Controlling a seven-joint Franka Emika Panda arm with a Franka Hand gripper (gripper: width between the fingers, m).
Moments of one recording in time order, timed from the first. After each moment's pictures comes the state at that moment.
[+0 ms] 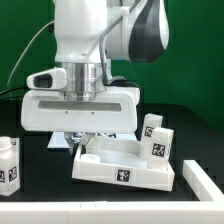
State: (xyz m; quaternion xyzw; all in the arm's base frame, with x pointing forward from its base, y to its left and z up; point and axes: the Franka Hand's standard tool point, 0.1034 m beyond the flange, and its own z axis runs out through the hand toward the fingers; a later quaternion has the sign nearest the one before) arm 0.499 -0.049 0.031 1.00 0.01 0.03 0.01
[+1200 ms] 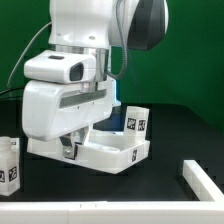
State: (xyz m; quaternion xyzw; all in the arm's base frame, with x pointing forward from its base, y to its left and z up) arm 0.578 -0.039 0.063 0.85 0.52 0.02 0.05
